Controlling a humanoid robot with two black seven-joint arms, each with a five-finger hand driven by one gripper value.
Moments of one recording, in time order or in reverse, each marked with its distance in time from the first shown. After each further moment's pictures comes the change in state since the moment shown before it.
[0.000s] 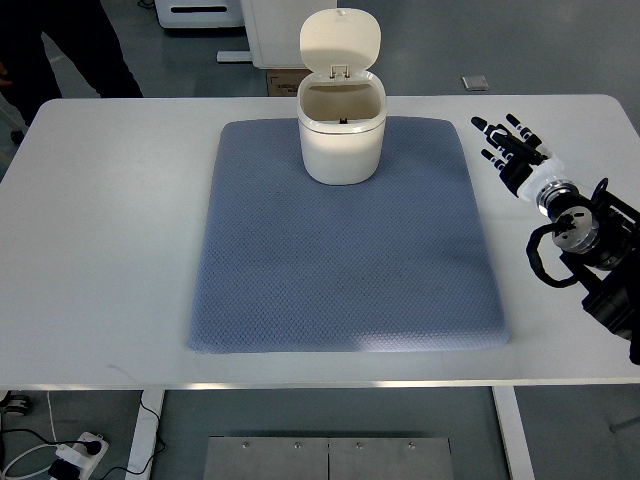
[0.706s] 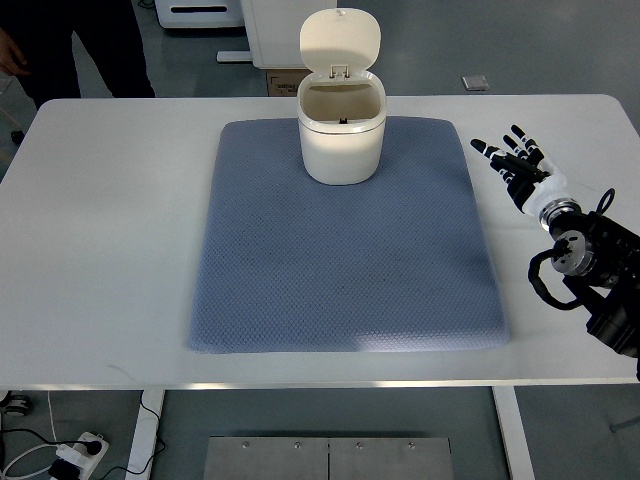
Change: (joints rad) left arm 0.000 0.000 0.000 0.000 0.000 0.000 0.000; right arm -0.024 -0.006 -0.104 -0.018 -0.046 0.001 0.116
